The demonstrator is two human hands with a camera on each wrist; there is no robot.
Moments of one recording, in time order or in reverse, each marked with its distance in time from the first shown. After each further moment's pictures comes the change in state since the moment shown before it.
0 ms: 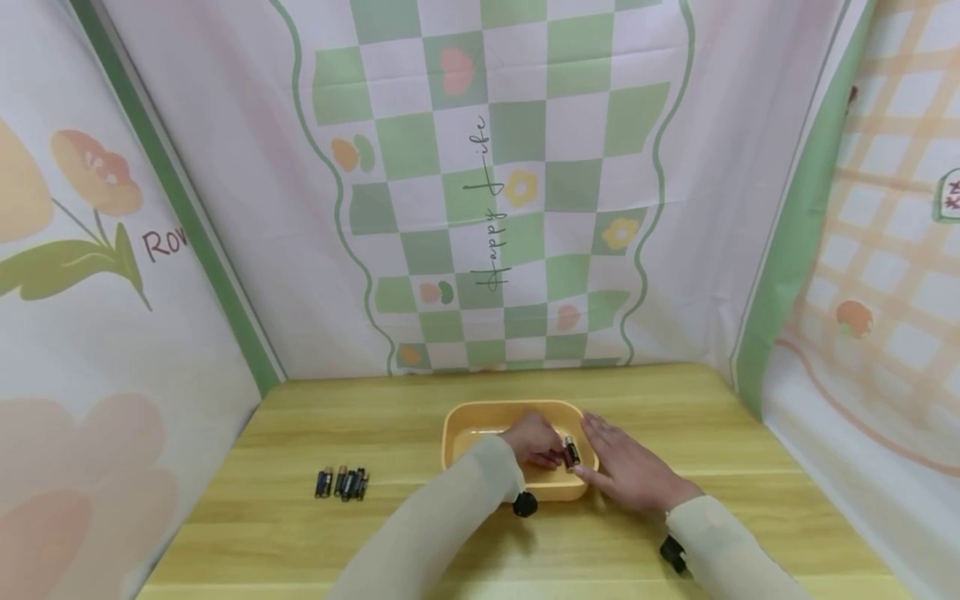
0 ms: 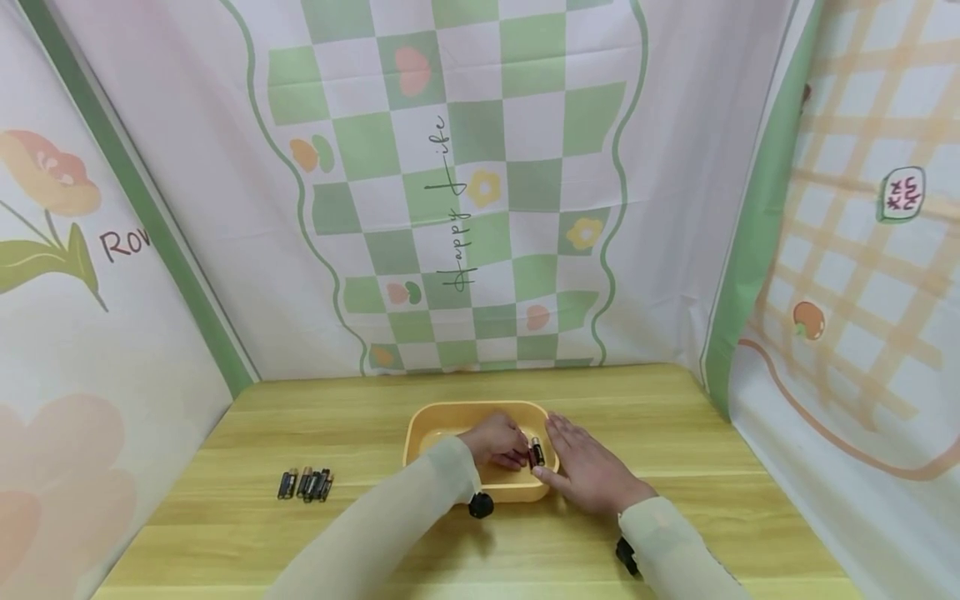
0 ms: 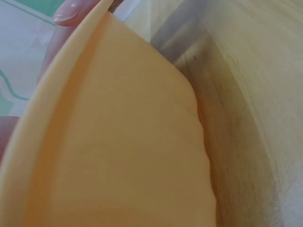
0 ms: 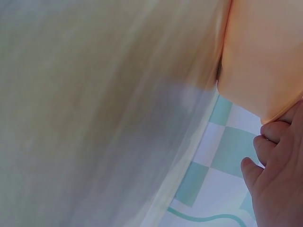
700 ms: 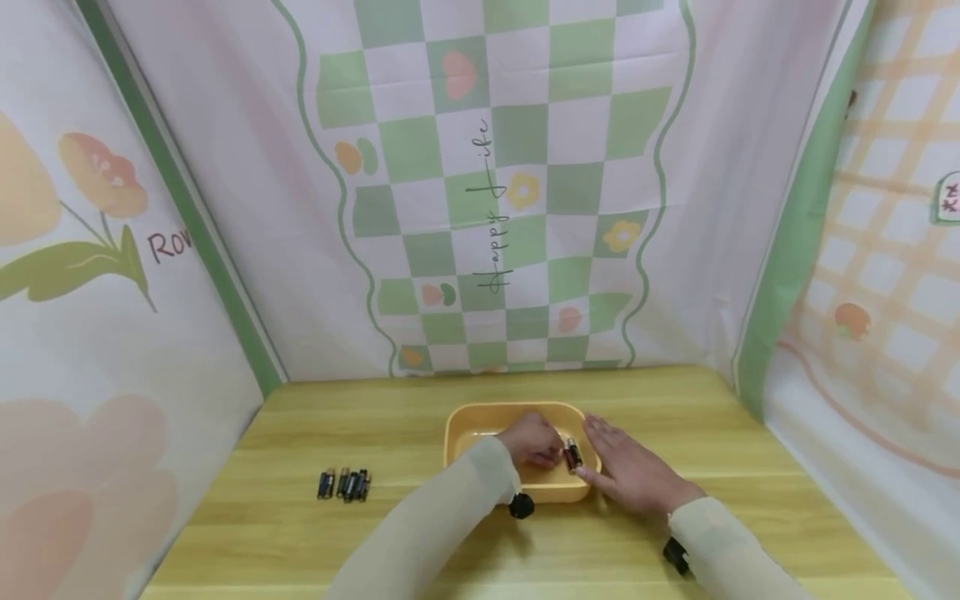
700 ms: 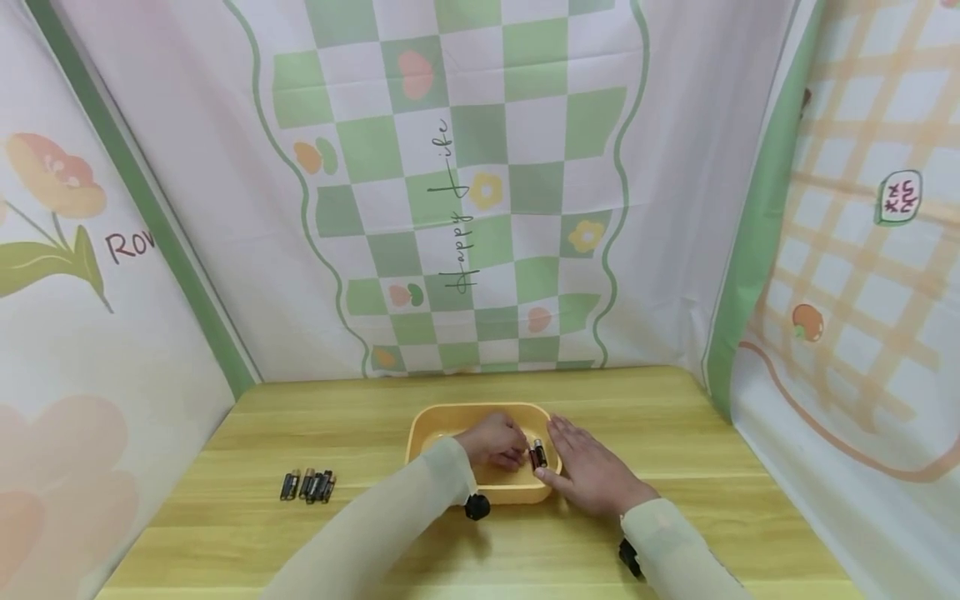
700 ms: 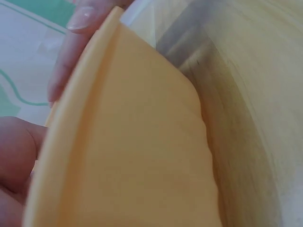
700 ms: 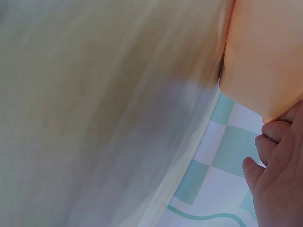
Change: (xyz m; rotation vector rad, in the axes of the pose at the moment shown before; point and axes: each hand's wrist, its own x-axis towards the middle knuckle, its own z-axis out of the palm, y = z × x) left_hand -0.008 0.003 -0.008 0.003 0.023 0.048; right_hand 0.000 -0.002 -0.002 -0.006 -0.004 -0.001
